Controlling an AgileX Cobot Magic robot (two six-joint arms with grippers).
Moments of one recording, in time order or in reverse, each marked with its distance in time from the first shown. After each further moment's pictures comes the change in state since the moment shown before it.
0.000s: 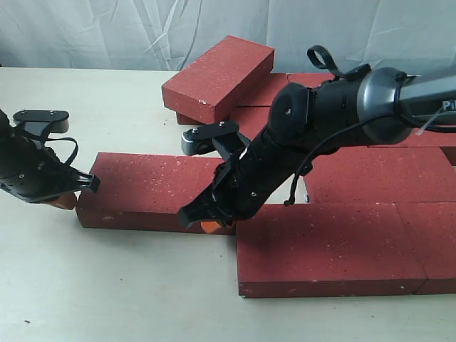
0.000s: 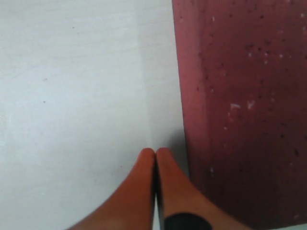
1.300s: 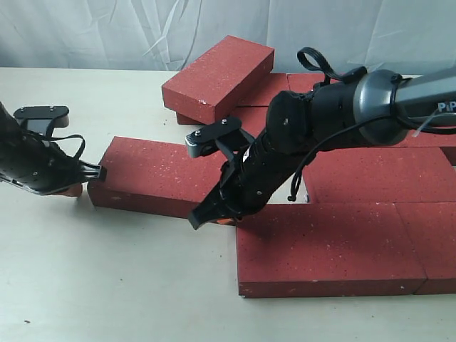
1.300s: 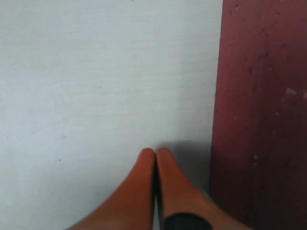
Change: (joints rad) left arm 0.000 0.078 0.000 -0.081 -0.202 0.003; right arm 0.006 0.009 -0.001 -0.213 -0.075 0.106
